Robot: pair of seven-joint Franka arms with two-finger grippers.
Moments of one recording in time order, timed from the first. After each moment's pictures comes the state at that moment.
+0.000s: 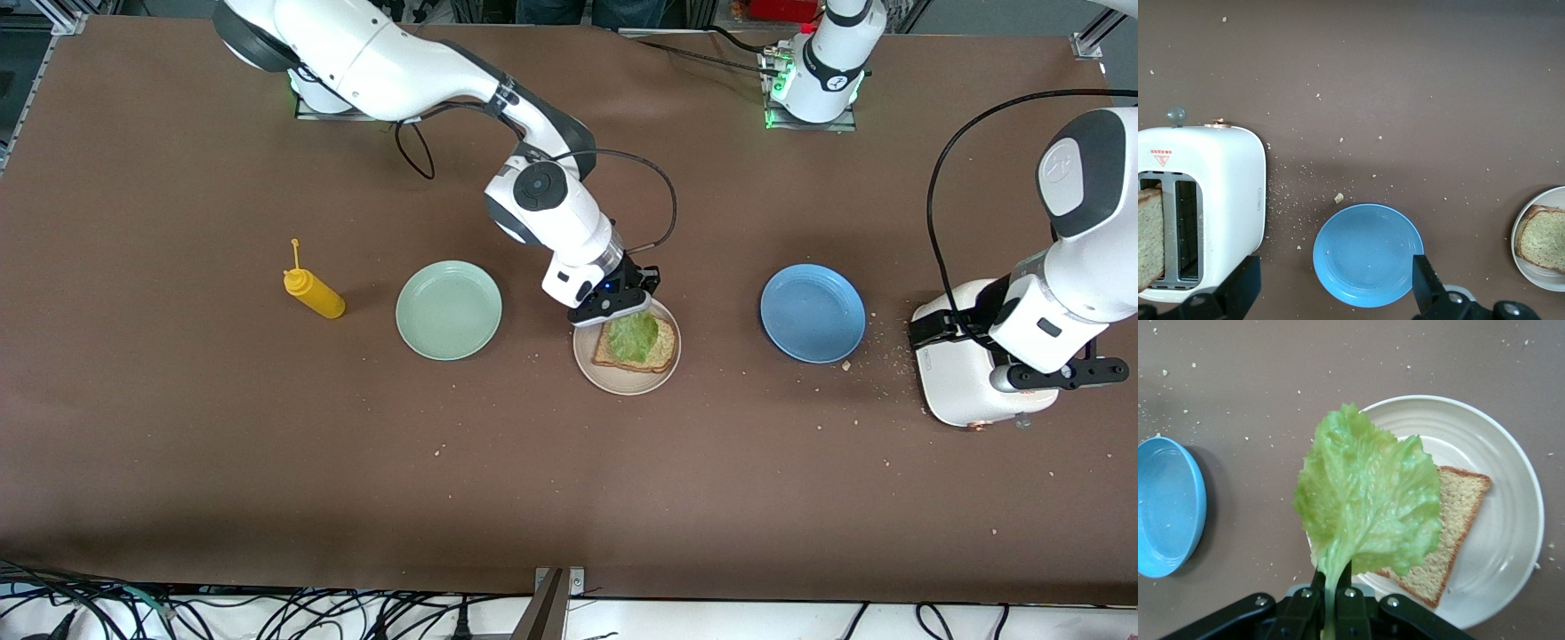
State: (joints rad) left arm -0.15 0.33 0.15 -1.49 -0.06 1.78 -0.09; right arm 0.49 0.93 0.47 -1.33 -0.28 2.61 0.79
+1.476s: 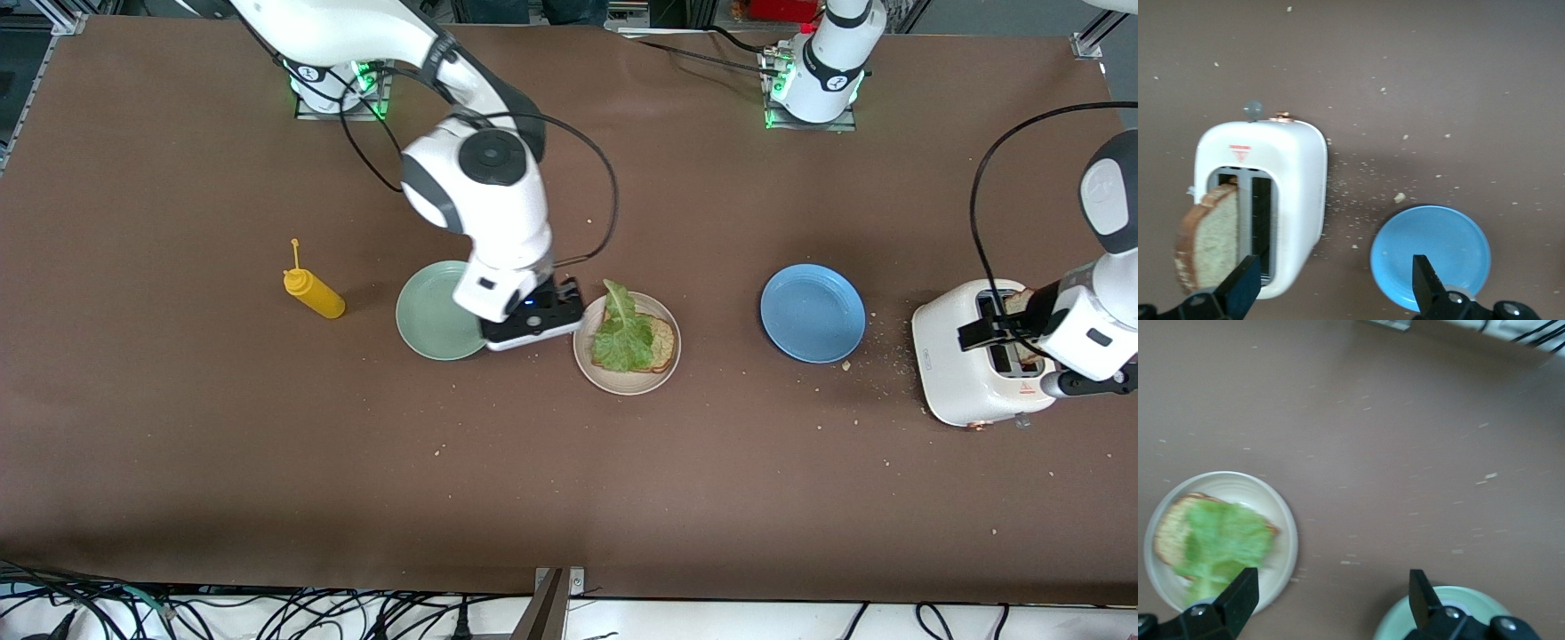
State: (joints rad) left arm -0.04 0.35 0.16 -1.49 0.04 1.78 0.00; right arm 0.41 0.62 0.33 -1.30 -0.39 2.10 0.49
